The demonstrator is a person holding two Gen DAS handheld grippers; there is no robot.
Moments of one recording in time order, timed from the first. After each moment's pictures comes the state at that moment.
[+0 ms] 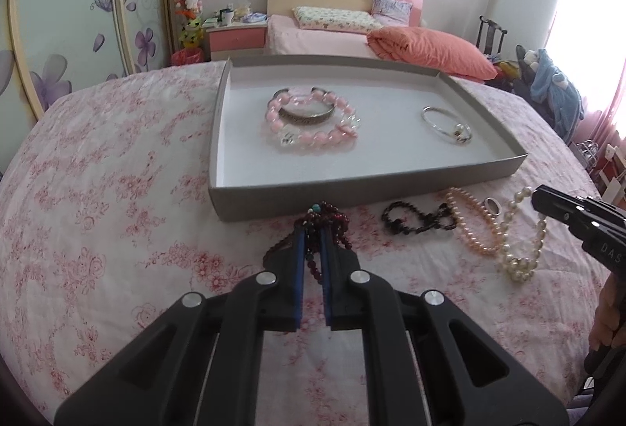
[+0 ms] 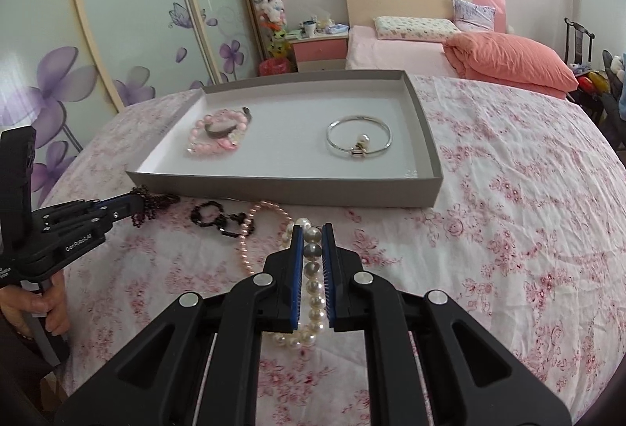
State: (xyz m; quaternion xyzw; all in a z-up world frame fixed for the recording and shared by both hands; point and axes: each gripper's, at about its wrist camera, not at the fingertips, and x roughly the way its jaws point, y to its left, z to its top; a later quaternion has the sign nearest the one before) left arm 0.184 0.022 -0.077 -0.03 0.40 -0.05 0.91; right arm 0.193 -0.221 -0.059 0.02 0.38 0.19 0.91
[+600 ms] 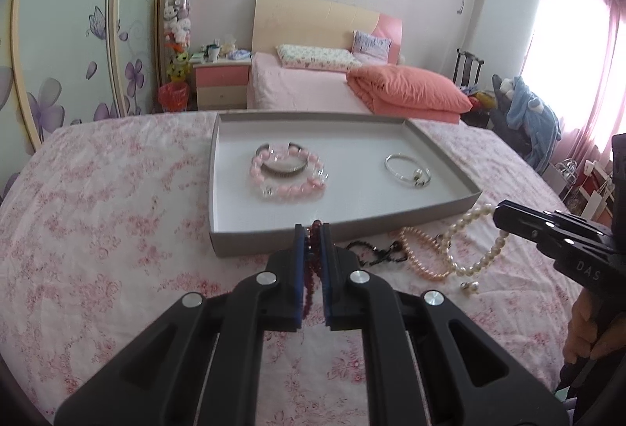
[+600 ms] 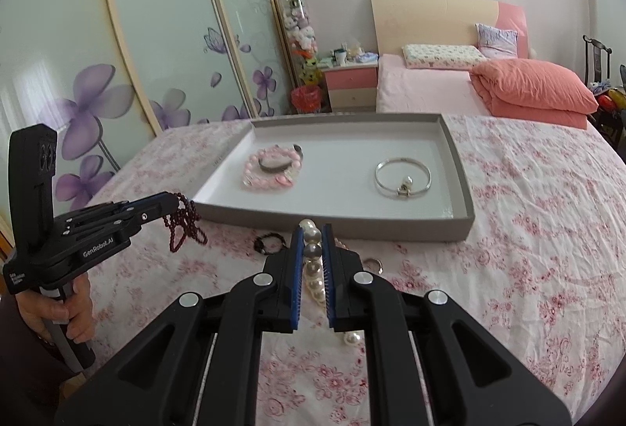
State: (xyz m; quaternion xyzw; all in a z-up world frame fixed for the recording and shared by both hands) left arm 0.158 0.020 -0.029 -0.05 0.33 -0.08 0.94; right arm 0.173 -0.208 -0.022 0.04 0.32 0.24 0.91
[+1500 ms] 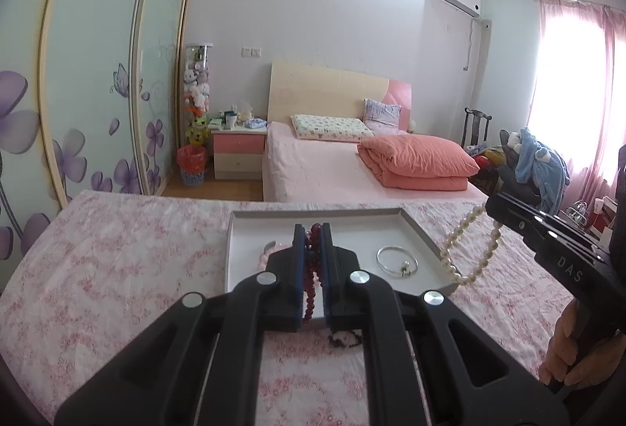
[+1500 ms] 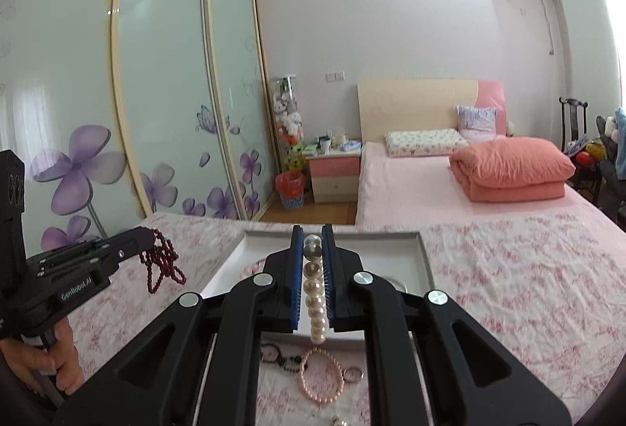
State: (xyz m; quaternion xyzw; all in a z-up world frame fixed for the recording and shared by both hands) left arm 0.140 0.002 0.053 -0.05 0.21 -0.04 0.98; right arm 0.175 -0.210 0.047 0.04 0.17 0.20 0.96
